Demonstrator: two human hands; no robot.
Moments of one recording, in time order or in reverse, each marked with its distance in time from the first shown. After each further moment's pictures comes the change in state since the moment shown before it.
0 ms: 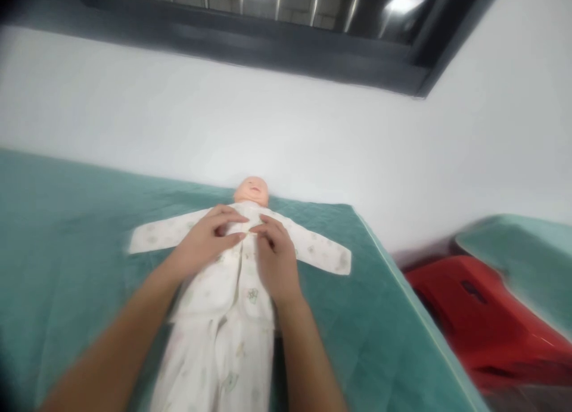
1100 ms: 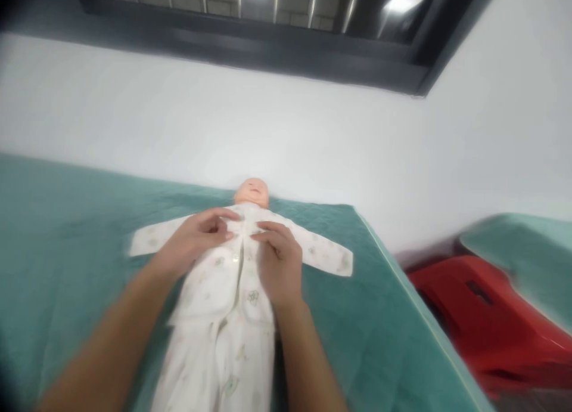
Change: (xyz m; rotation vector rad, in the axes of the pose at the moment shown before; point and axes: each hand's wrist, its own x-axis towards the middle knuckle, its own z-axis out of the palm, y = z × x) left_hand -0.002 -0.010 -0.014 -0.413 -0.062 -0.101; right_hand -0.004 0.000 -0.002 -0.061 0.110 -0.209
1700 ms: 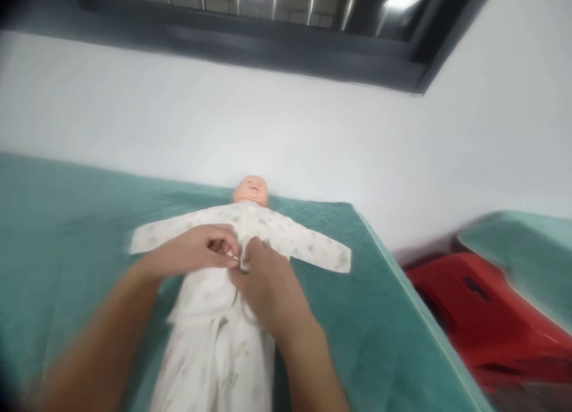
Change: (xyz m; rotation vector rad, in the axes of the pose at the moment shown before) left_hand -0.007 0.024 -0.004 0.404 -0.381 -0.052; right_hand -0.009 -0.064 -0.012 -0.539 -0.548 0.314
